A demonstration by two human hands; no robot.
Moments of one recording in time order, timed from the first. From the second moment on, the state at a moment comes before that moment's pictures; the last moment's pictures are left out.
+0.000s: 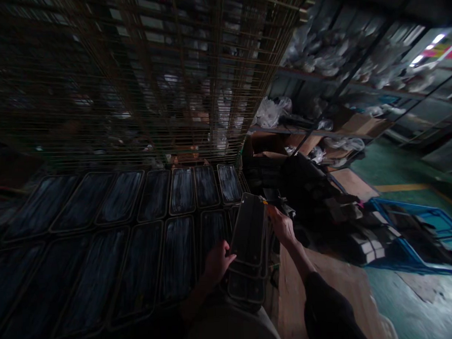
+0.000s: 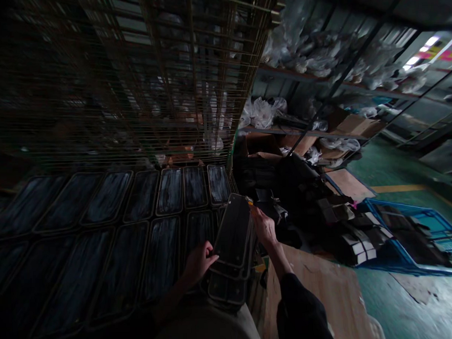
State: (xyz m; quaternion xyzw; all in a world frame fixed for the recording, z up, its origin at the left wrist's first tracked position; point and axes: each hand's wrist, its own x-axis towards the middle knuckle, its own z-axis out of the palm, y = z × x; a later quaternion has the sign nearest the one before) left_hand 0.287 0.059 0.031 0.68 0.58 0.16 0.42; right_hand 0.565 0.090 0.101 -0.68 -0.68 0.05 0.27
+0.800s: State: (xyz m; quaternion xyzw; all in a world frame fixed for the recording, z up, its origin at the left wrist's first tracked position) left_hand 0.265 0.072 0.027 0.53 0.43 0.08 0.73; right_hand 0.522 0.001 0.080 -0.71 -0.60 0.09 0.35
